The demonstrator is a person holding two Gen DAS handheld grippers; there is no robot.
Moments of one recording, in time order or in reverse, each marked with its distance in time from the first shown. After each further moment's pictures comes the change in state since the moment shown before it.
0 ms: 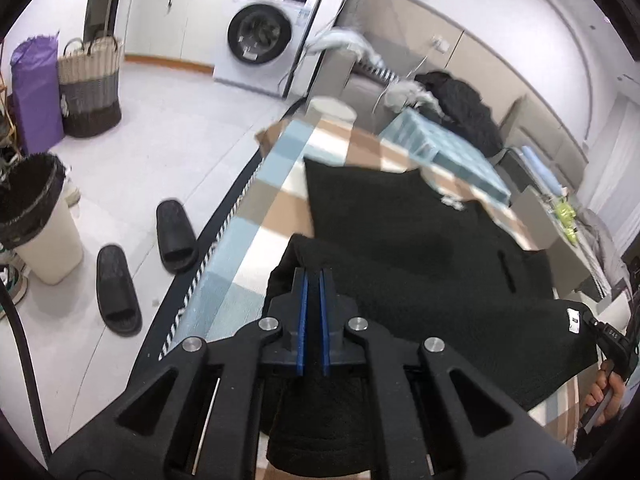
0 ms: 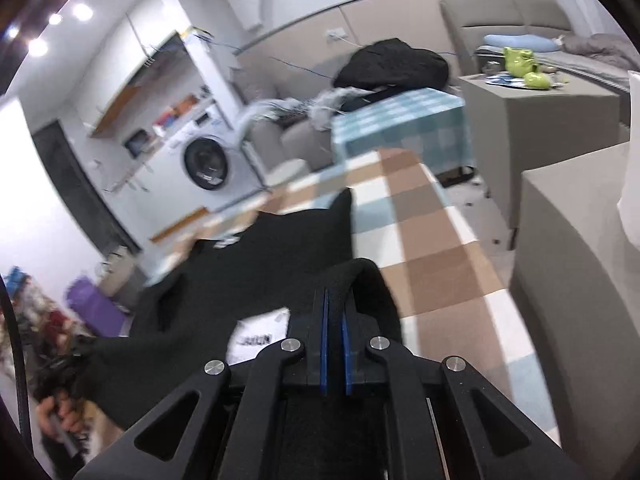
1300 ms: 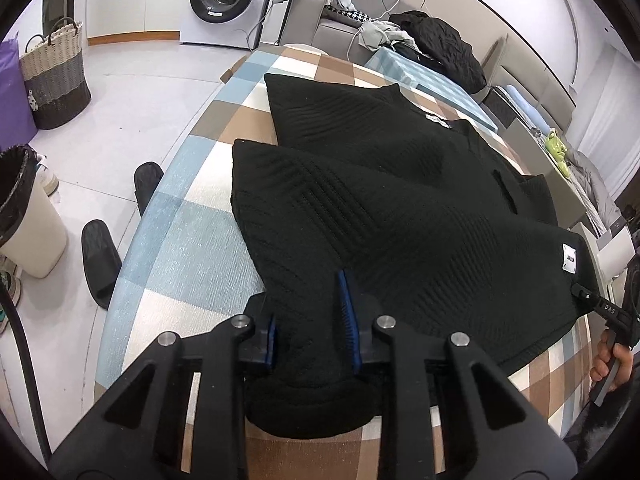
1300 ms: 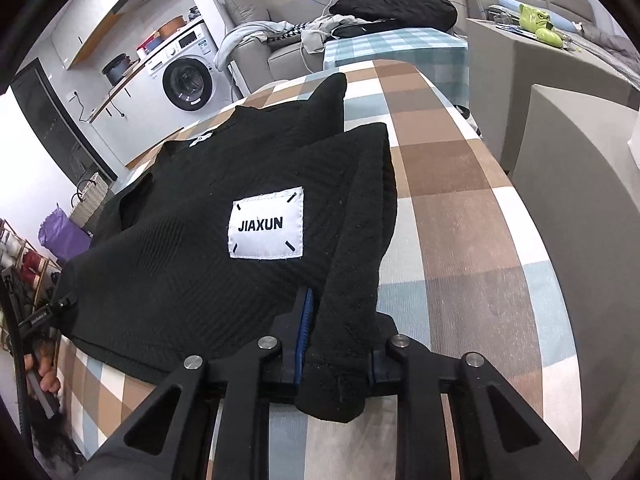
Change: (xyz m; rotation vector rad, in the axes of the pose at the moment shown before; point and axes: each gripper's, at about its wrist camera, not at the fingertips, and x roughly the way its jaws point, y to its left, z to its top) left arm 0.035 -0.019 -0.042 0.126 0.175 -0.051; right arm 0.009 0.008 -0.059 -0.099 0.236 -0.032
